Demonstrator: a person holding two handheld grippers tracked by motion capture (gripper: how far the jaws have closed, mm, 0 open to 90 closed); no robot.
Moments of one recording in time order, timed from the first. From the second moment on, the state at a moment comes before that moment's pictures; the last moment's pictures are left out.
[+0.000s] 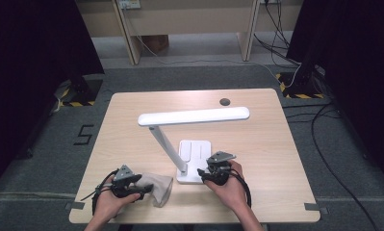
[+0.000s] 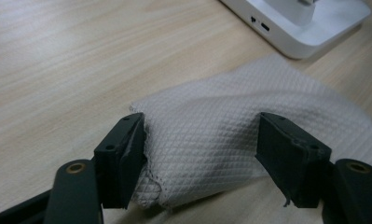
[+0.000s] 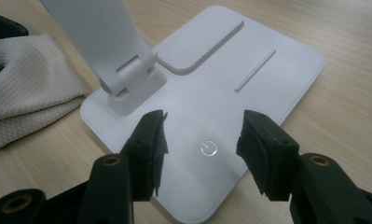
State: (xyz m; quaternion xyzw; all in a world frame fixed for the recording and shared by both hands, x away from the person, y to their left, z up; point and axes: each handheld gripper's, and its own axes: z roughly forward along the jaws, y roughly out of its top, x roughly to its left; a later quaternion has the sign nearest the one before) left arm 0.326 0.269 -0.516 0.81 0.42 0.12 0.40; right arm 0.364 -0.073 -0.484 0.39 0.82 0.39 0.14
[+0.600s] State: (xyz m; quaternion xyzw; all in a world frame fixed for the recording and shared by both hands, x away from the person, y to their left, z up) left arm 0.322 0.260 -0.513 0.81 0.41 0.11 0.40; right arm 0.375 -0.068 -0.496 0.39 0.83 0.37 0.13
